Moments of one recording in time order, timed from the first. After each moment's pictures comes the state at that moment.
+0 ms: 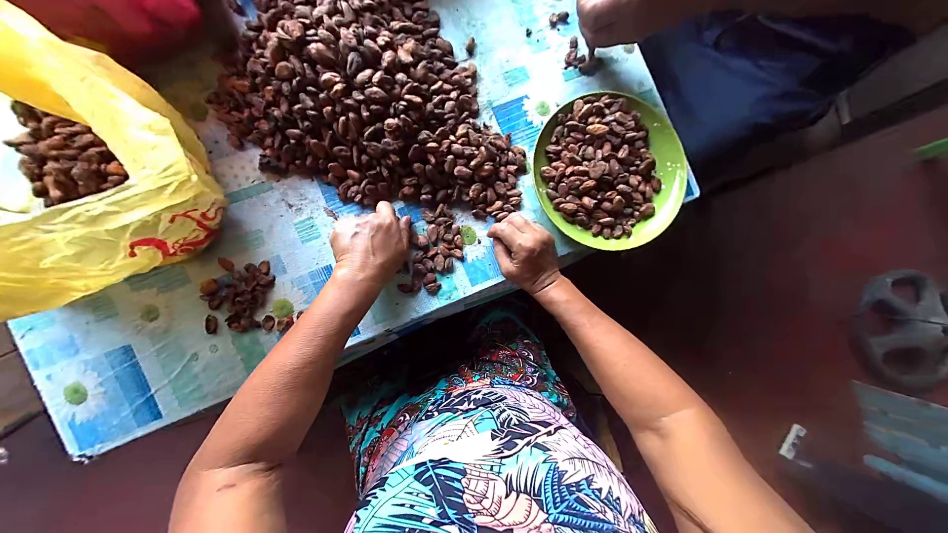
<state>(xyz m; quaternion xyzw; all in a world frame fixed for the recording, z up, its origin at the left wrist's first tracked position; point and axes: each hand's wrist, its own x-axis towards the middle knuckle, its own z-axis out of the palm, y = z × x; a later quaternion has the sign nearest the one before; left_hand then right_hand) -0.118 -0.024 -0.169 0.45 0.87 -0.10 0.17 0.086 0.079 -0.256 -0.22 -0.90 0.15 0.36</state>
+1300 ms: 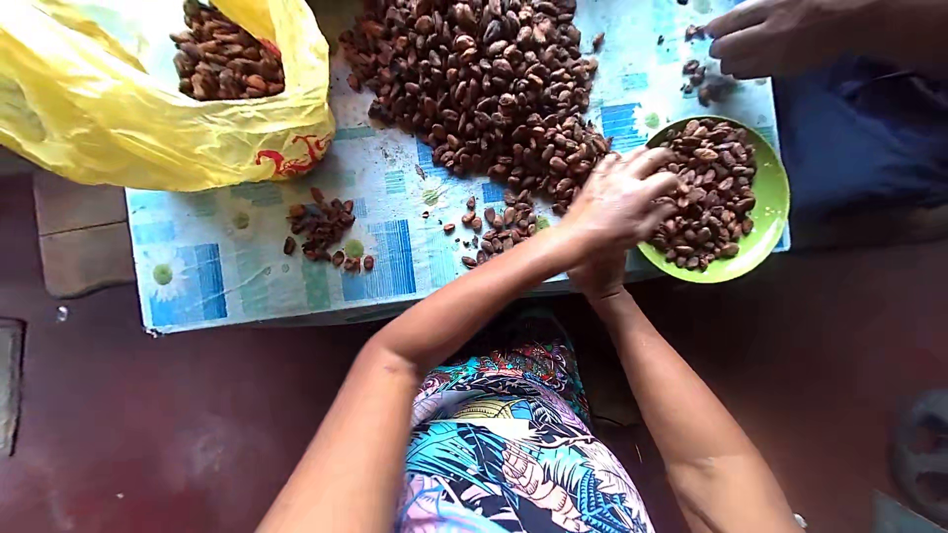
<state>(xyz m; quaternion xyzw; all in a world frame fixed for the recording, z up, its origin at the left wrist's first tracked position) -0.020 -0.008 0.007 0.60 0.73 0.10 0.31 0.103 0.068 -0.245 -0.27 -0.93 0.12 0.24</state>
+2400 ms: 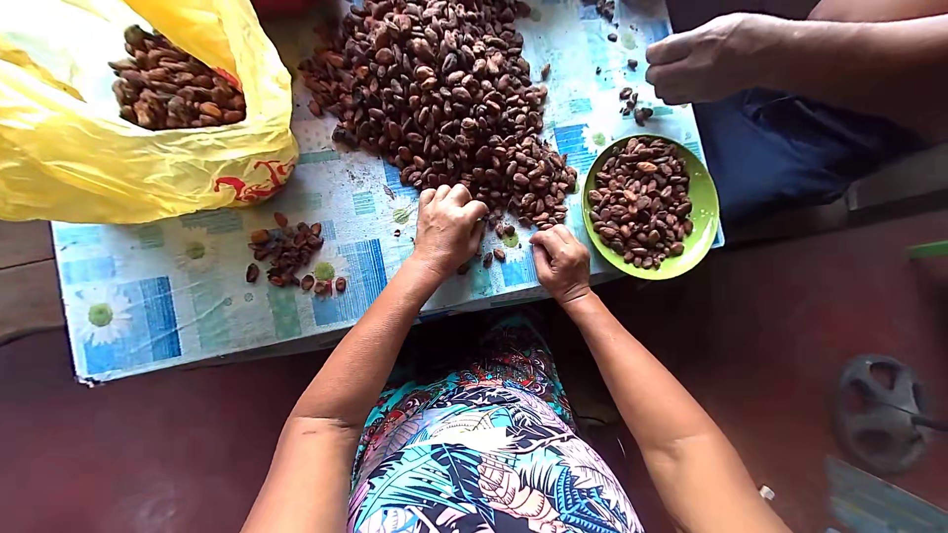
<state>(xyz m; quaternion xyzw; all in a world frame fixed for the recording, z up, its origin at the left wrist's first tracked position) -0.114 -0.030 -0.212 0.61 0.74 0.27 0.03 0.087 0.082 -0.253 -0.23 -0.90 0.15 0.33</state>
